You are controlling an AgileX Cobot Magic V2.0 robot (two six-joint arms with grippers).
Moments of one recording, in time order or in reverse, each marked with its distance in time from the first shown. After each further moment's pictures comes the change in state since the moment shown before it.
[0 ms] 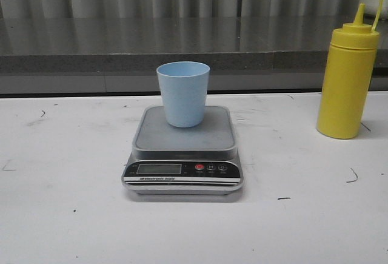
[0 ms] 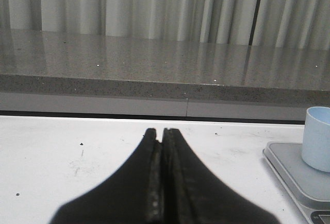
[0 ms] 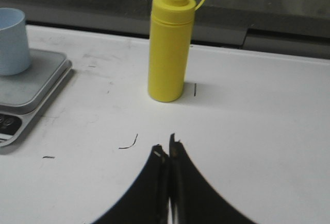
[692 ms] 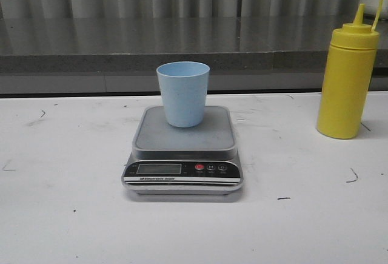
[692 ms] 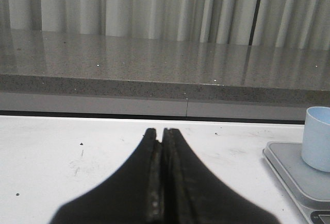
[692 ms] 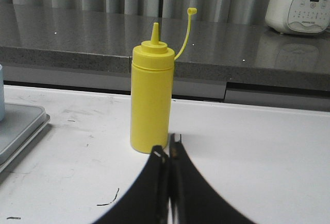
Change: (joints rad) left arm 0.000 0.000 0.000 0.000 0.000 0.000; right arm -0.016 -0.065 0.239 0.004 -0.413 -0.005
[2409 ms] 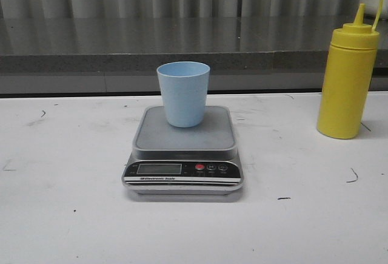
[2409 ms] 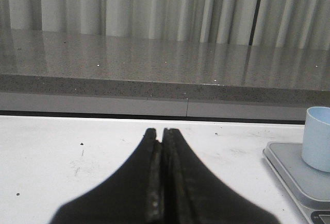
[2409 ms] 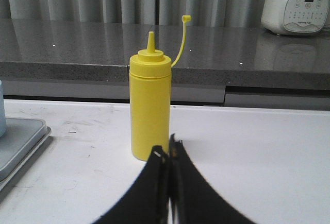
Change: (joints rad) left arm 0.000 0.000 0.000 0.000 0.000 0.000; right arm -0.011 0.000 0.000 -0.011 -0.023 0.058
